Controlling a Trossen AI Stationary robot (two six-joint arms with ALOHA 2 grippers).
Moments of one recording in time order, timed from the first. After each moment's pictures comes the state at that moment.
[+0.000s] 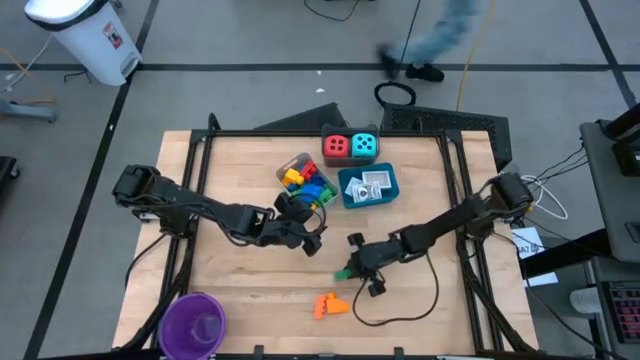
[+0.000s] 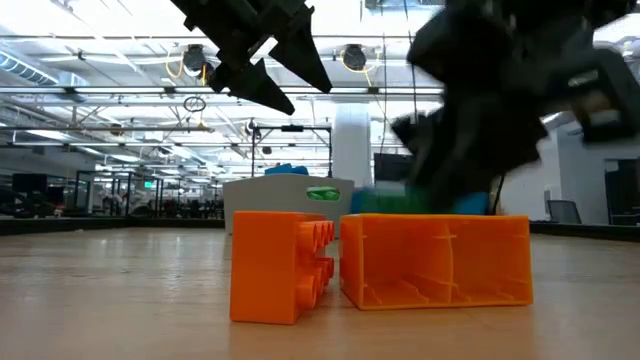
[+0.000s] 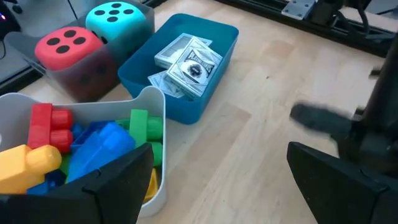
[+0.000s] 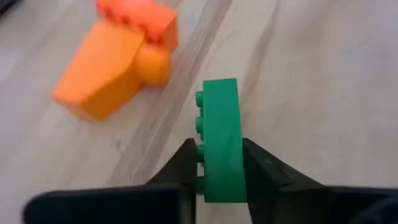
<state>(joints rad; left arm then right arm) -0.25 1.60 1.09 -0.20 -0.62 -0.56 0.34 1.71 0.79 0.17 -0.01 -0.04</state>
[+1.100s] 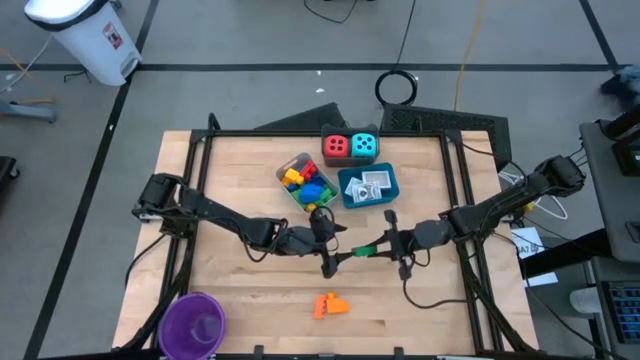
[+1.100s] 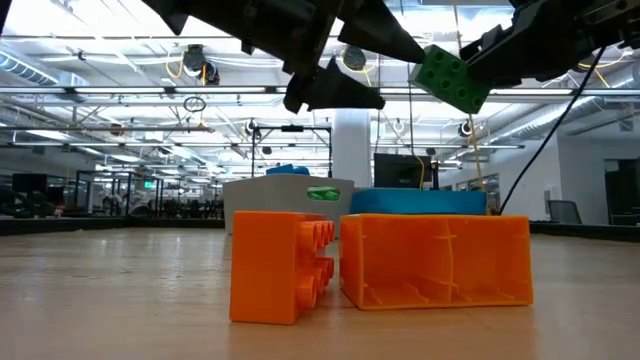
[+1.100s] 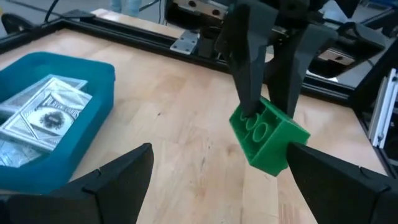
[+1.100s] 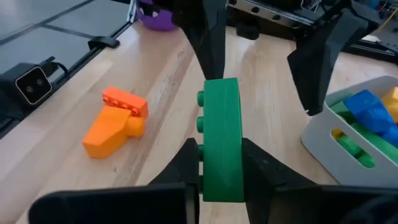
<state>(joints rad) -0.26 1.82 1.09 0.38 -0.36 -0.35 0.38 1.11 0.50 0.22 0.21 -0.03</state>
